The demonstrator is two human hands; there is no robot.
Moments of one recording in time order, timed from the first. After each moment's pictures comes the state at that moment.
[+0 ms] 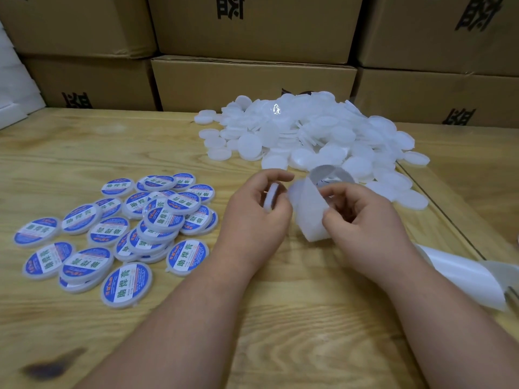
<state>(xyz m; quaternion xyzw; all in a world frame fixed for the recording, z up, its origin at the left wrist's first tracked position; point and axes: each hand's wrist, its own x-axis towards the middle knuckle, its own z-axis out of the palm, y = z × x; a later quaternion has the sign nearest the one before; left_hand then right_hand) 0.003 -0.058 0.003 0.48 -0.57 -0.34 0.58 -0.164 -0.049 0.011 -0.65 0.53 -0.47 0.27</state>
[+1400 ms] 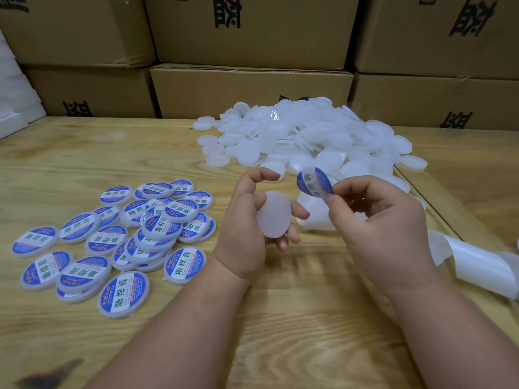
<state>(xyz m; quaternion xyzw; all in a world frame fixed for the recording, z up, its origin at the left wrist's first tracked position) 0.006 -0.051 0.013 0.32 -0.47 -0.56 0.60 -0.158 -0.037 0.028 -0.61 0.48 -0.60 0.21</state>
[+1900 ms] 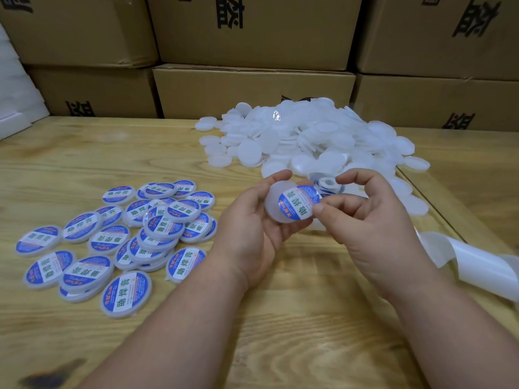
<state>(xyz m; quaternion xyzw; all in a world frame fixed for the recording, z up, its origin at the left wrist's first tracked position) 0.002 -0.055 0.021 0.28 -0.29 -0.71 0.58 -0.152 -0.032 0.036 -0.55 0.44 -0.56 0.44</state>
